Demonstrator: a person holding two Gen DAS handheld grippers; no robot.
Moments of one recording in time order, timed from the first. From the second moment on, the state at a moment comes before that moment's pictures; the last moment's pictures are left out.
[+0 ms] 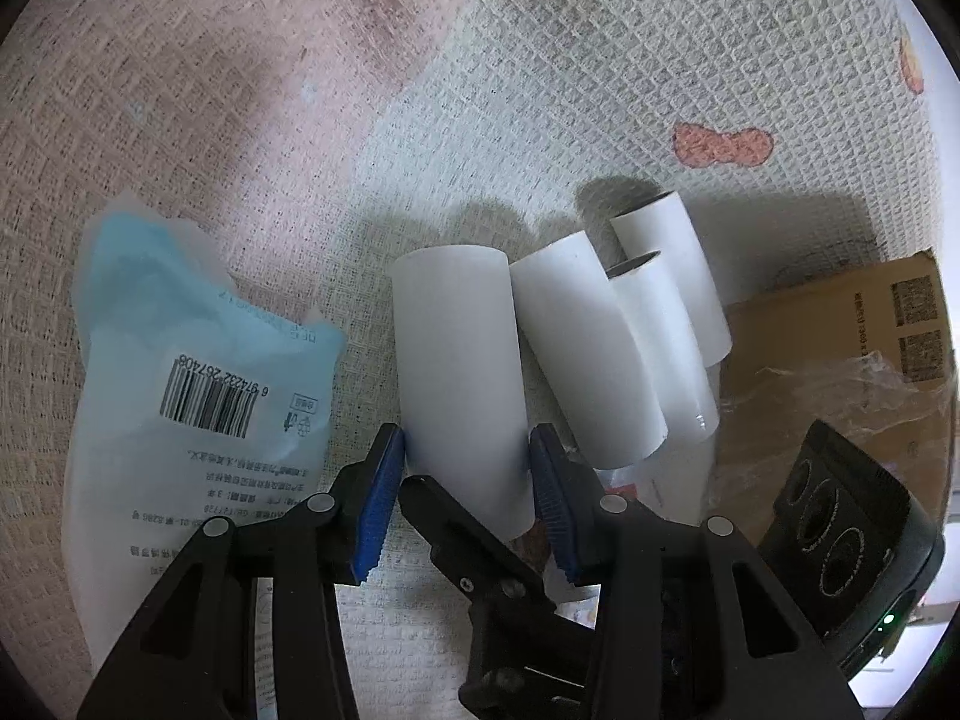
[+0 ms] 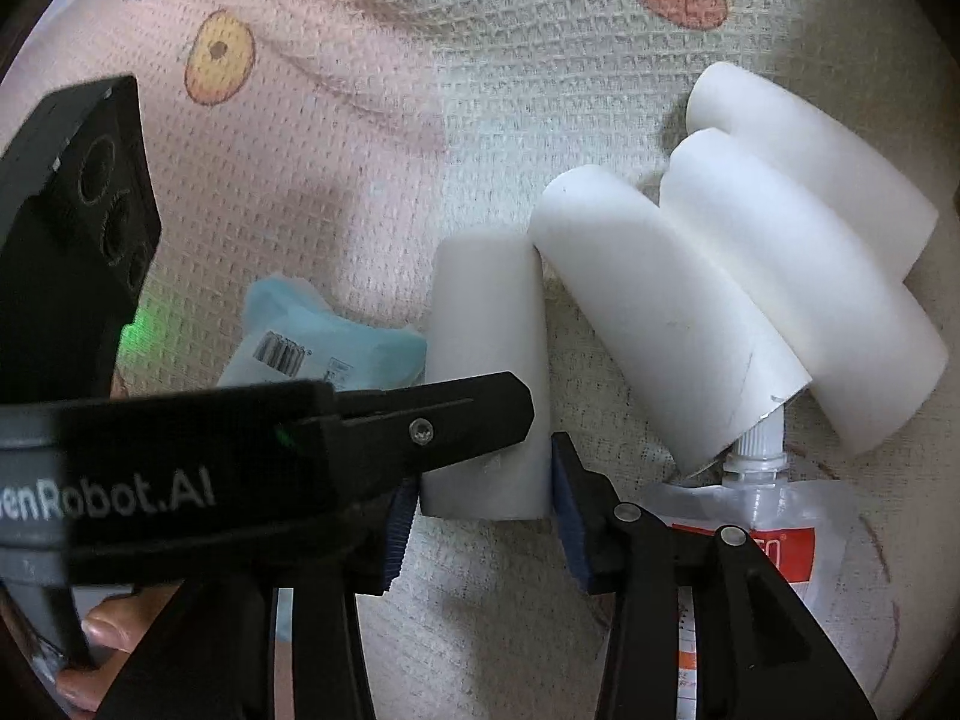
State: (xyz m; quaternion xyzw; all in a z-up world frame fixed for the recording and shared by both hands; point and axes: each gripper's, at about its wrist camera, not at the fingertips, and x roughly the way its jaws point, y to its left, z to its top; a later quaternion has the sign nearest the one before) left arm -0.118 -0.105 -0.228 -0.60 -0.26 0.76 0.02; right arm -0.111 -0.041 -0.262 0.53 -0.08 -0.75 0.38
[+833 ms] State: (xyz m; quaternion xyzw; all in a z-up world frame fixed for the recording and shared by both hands) left arm -0.075 -0.051 -0.078 -0.42 -0.19 0.89 0.08; right arm -0.065 0.073 -0.130 0.39 -0.11 -0.83 0.39
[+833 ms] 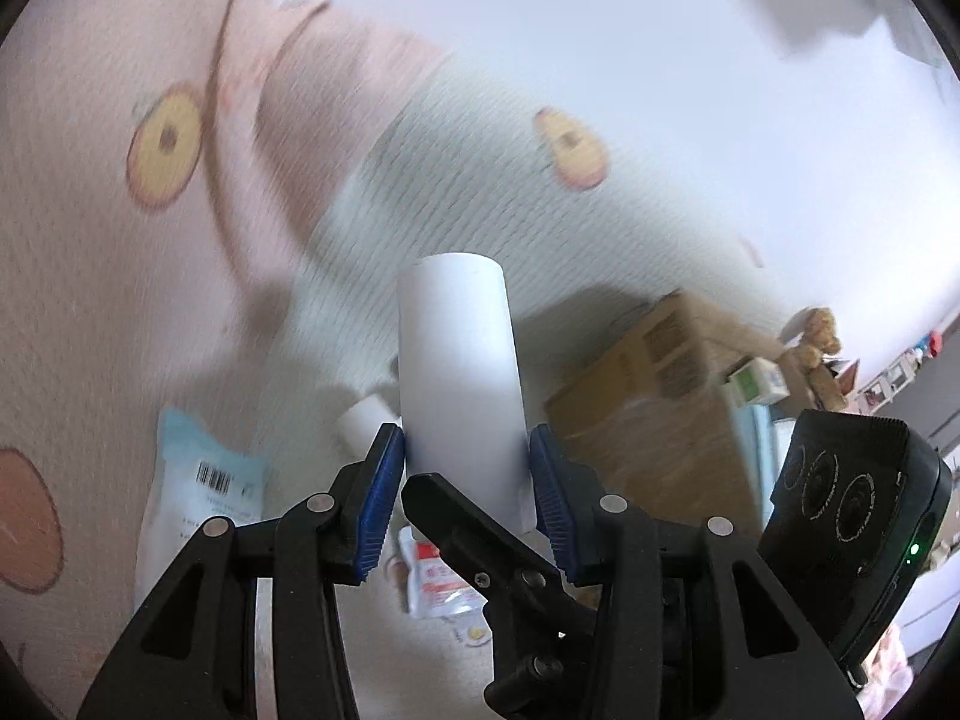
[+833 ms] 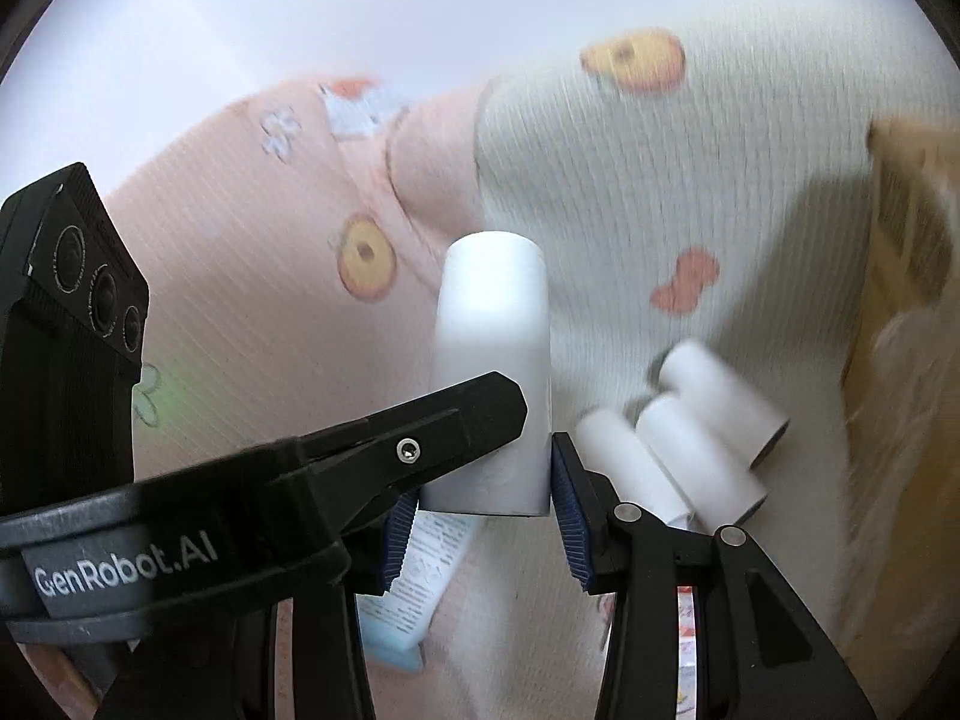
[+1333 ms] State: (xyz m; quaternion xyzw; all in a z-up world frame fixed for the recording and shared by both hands) left arm -0.082 -0.022 0.009 -0.36 -0.19 0.90 0.16; right arm -0.077 0.102 -0.017 0.31 -0.01 -0.89 0.34
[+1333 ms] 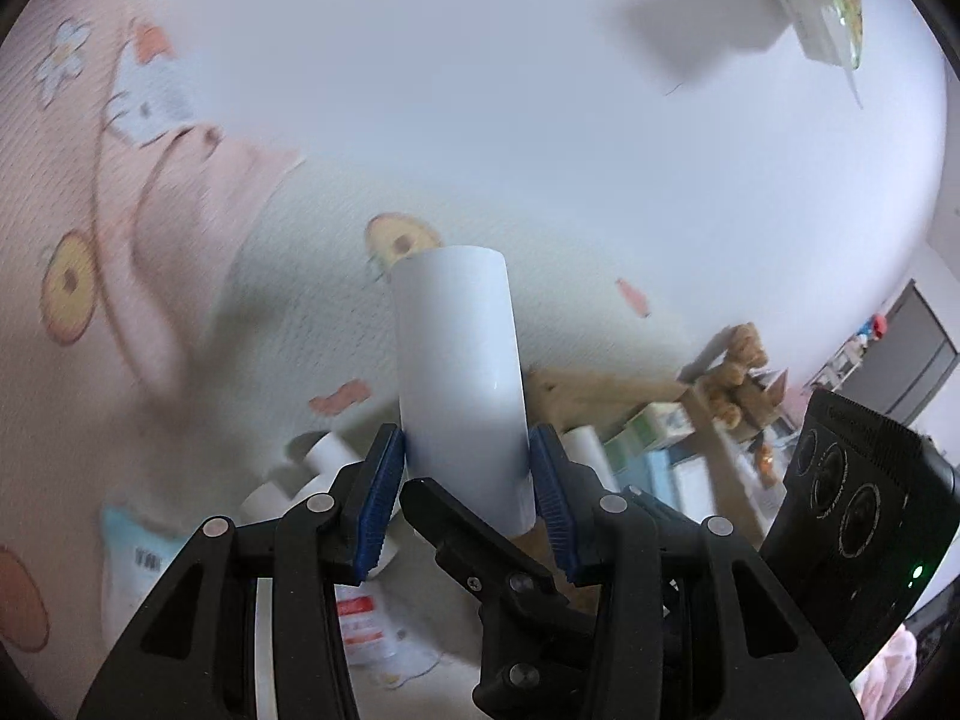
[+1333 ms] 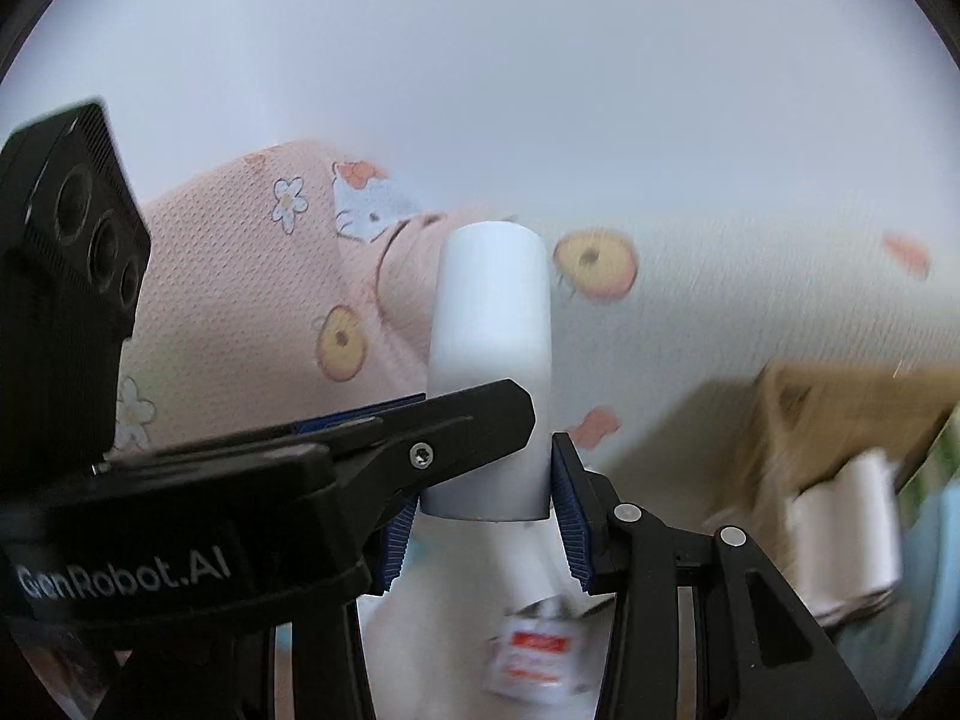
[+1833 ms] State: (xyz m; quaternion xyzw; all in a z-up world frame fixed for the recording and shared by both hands) left arm -0.134 0.052 0.023 -0.40 -0.17 0.88 0.20; right arm -0.121 0.175 0.002 0.31 -0.01 -0.90 0.32
